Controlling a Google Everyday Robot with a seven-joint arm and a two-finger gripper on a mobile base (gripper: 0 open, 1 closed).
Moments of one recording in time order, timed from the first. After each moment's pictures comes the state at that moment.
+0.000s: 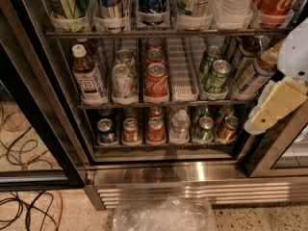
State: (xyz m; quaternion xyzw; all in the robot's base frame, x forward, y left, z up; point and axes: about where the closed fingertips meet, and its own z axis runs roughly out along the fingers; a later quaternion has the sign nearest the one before) arm 0.439 -0.203 0.963 -0.55 0.81 0.01 0.22
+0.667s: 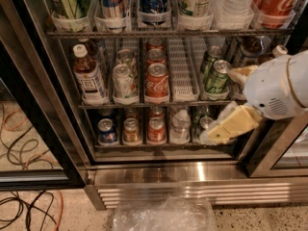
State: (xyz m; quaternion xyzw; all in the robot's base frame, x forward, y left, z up) arm 0.440 -0.141 0.925 -0.50 0.78 0.11 0.35
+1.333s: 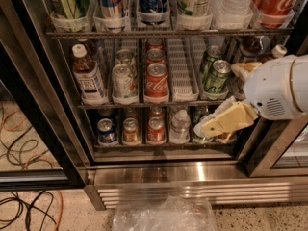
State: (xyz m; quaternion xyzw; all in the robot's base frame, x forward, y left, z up) arm 0.450 -0.133 0.939 -0.46 0.78 0.11 0.41
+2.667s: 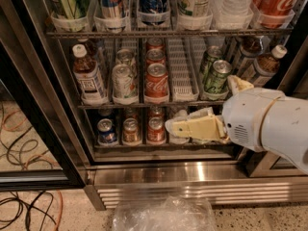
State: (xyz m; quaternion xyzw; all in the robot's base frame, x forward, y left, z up) arm 0.445 -0.102 0.935 -0.30 0.78 0.12 0.53
